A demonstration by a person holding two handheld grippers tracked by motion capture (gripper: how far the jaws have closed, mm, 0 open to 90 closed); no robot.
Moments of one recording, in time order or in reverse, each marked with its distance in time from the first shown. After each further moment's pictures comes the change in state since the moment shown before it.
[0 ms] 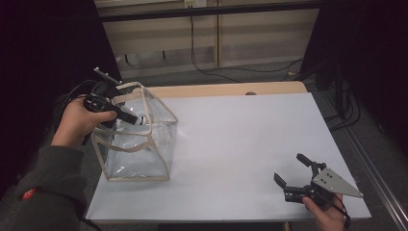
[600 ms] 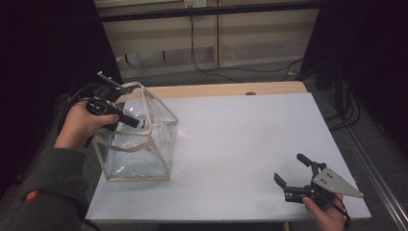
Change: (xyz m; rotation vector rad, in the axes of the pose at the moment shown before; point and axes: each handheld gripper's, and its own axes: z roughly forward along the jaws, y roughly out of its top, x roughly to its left) left arm 0.002 -0.004 0.010 0.017 -0.015 0.004; right arm 0.000 0.000 0.000 0.001 0.000 -0.003
